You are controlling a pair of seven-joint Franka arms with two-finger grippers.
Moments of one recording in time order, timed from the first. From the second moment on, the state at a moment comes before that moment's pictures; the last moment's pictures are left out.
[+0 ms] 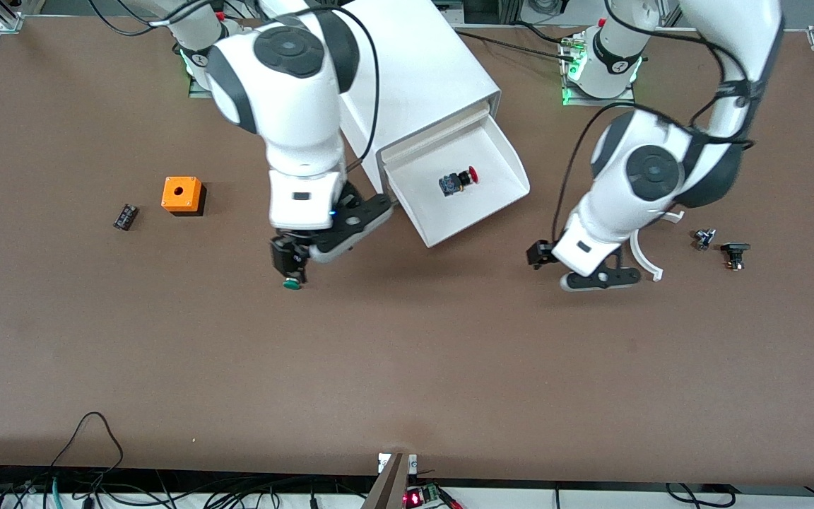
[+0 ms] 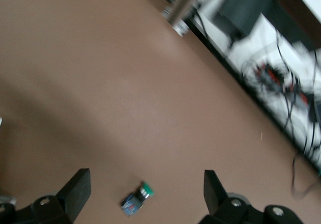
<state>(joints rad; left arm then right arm) -0.11 0.36 -0.29 -1.85 0.06 2.24 -0.59 0.52 0.51 0.12 -1.16 -0.32 1.87 0.04</state>
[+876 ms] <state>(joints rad) -0.16 0.37 -0.43 -2.00 0.06 2.33 -0.72 0.11 0.28 0.11 -1.36 -0.12 1.61 0.54</state>
